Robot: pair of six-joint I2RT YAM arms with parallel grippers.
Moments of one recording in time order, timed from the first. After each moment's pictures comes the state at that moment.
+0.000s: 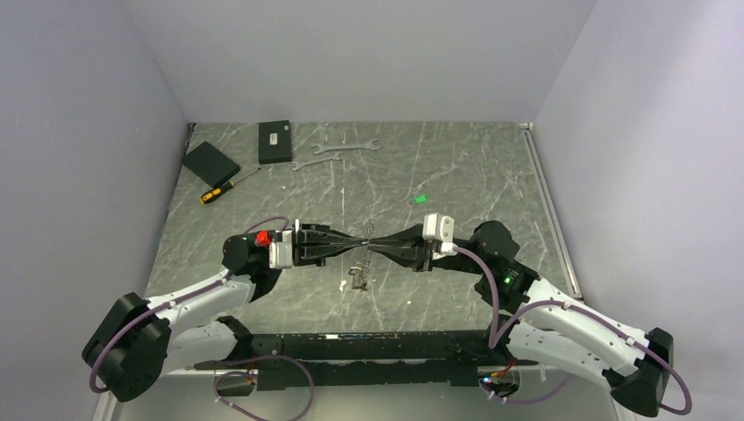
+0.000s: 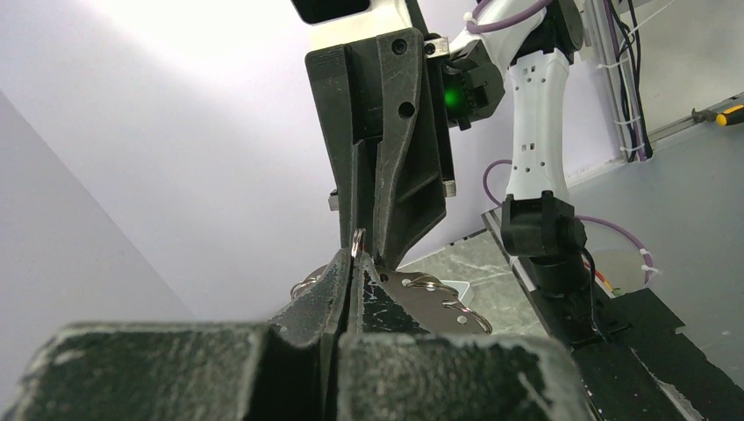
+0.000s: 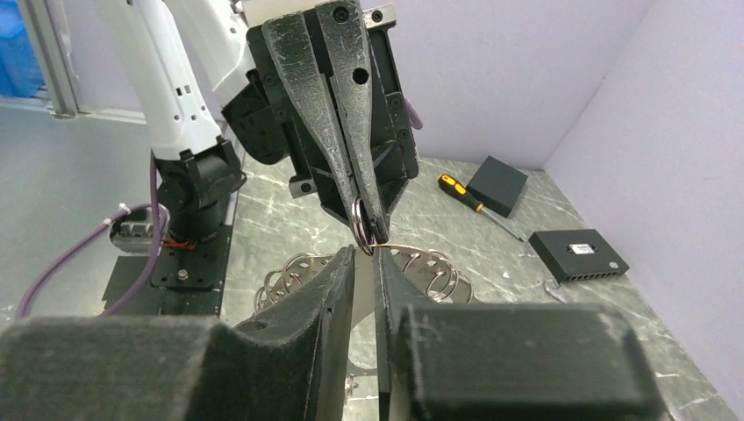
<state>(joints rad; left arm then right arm) -0.68 1.10 0.44 1.42 0.95 -0.12 0.91 0.78 0.64 0.35 -0.55 -0.15</state>
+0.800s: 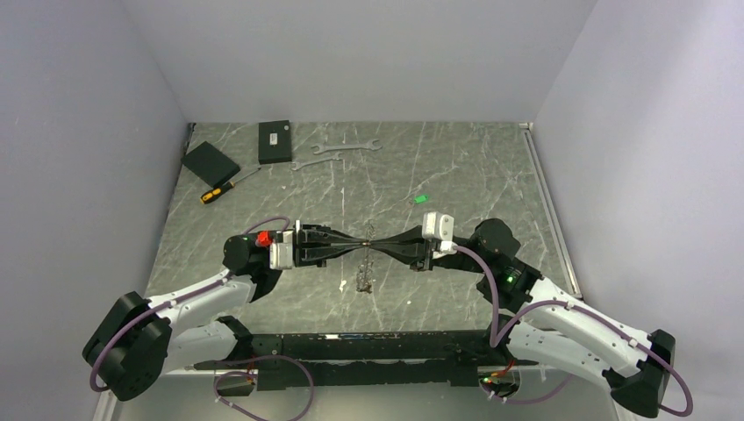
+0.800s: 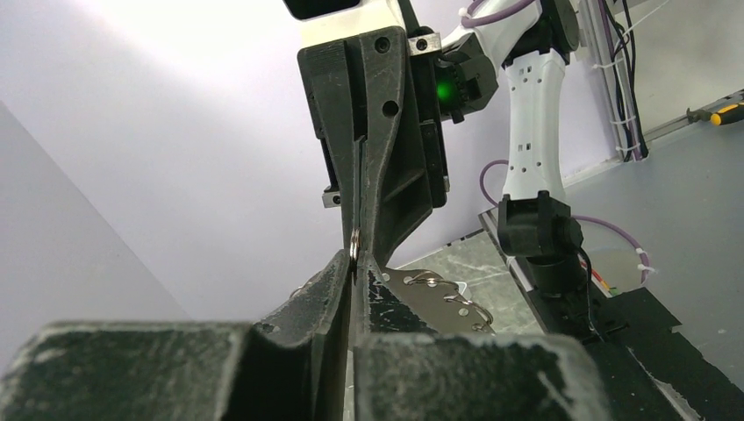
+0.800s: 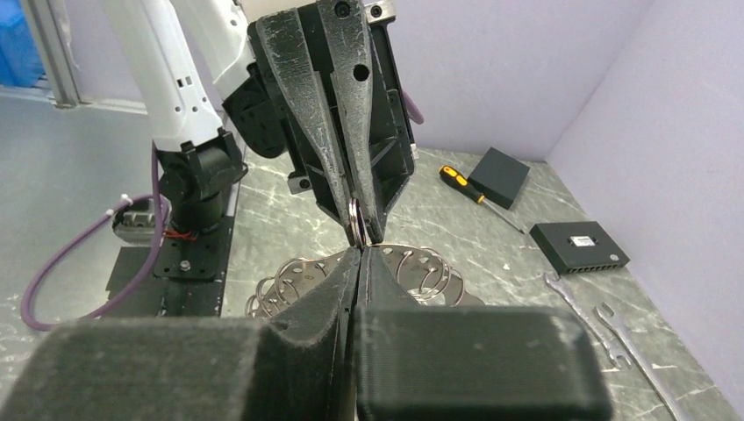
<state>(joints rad) -0.69 1.10 0.44 1.43 0.96 -0.12 0.91 0.77 0.67 0.28 -0.56 -0.16</state>
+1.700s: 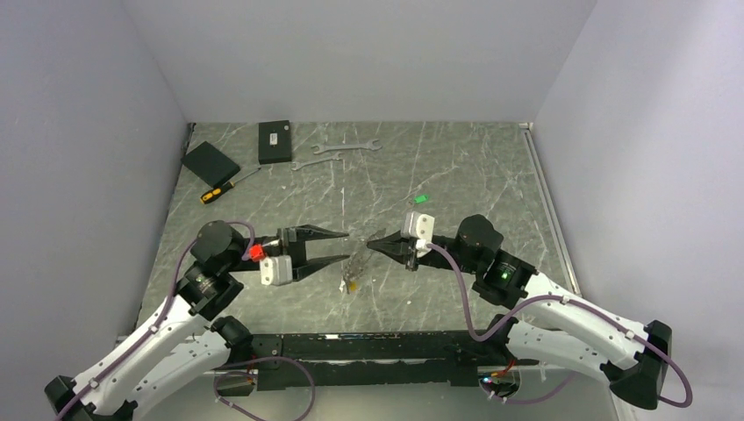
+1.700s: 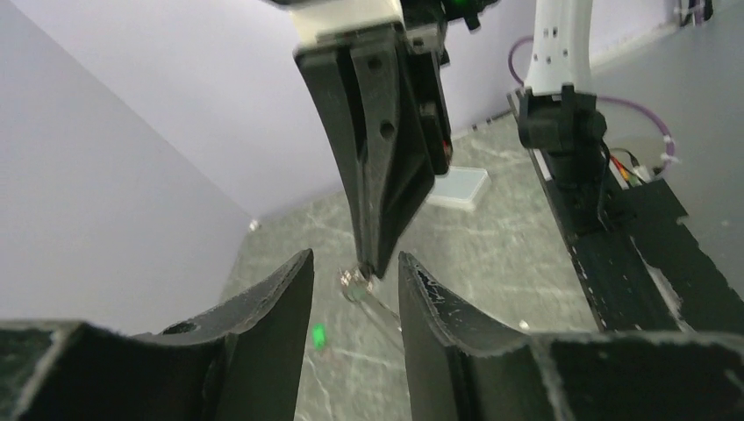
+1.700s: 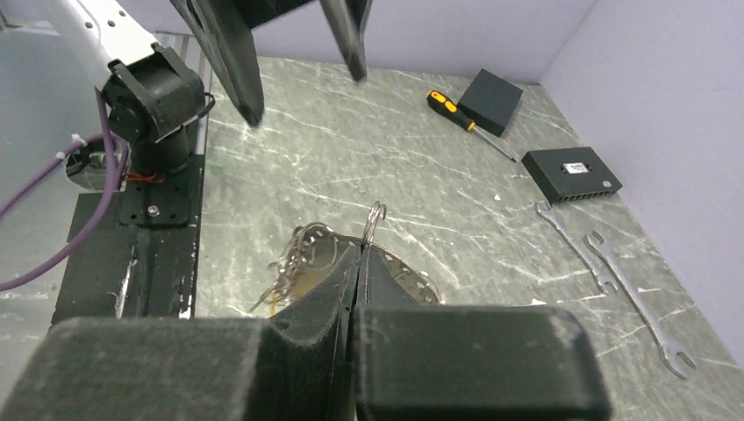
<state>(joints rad) -0.69 0.66 0.67 0.23 0.87 0.39 0.94 0.82 0.71 0.10 -0.43 -0.26</state>
